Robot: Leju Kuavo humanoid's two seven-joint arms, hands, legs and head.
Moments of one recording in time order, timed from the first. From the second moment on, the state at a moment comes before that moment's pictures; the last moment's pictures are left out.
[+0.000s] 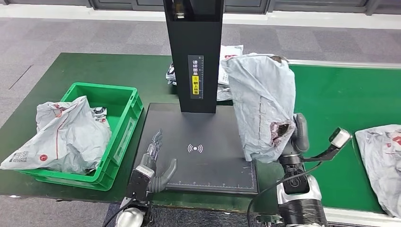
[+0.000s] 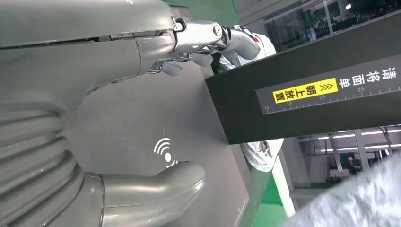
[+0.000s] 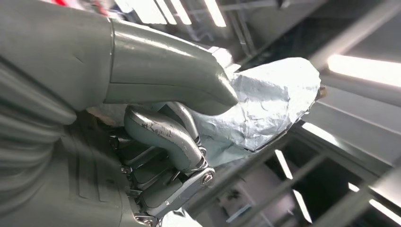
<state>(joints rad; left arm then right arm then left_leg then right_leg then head) 0.00 -0.15 -0.30 -1.39 -0.13 0.22 -0.39 -0.30 0.19 -0.09 -1.11 -0.63 0.80 -0.17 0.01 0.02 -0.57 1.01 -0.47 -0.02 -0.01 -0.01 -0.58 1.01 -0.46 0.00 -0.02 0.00</state>
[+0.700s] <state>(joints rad) -0.02 -0.17 -0.30 -1.40 -0.19 0.24 -0.36 -0.49 0.30 0.31 -0.61 -0.29 0.47 -0.20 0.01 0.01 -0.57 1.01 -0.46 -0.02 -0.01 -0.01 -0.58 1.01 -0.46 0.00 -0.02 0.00</state>
